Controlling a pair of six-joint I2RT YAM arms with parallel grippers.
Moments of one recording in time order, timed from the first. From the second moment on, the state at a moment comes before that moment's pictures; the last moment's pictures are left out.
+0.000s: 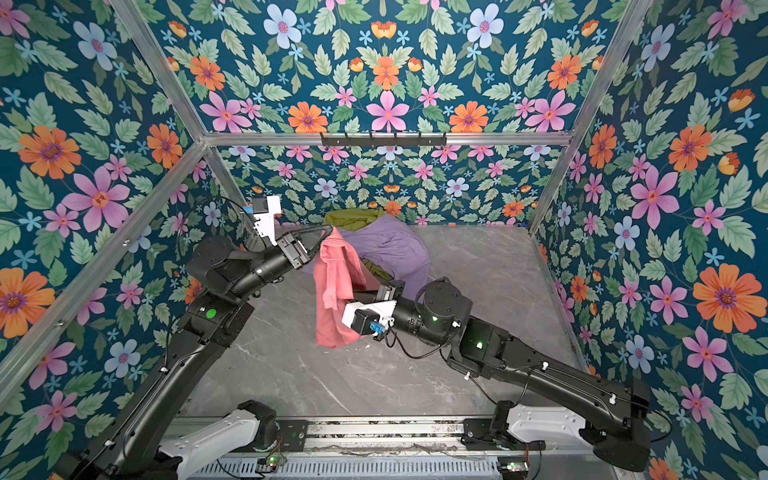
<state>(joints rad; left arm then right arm) -0.47 1.03 1.21 0.00 0.49 -0.86 1.11 1.09 1.14 0.02 -0.07 -0.74</state>
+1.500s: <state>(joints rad) -0.82 0.99 1.34 -0.27 0.25 -0.85 1.47 0.98 1.11 -0.06 0.18 -0.76</state>
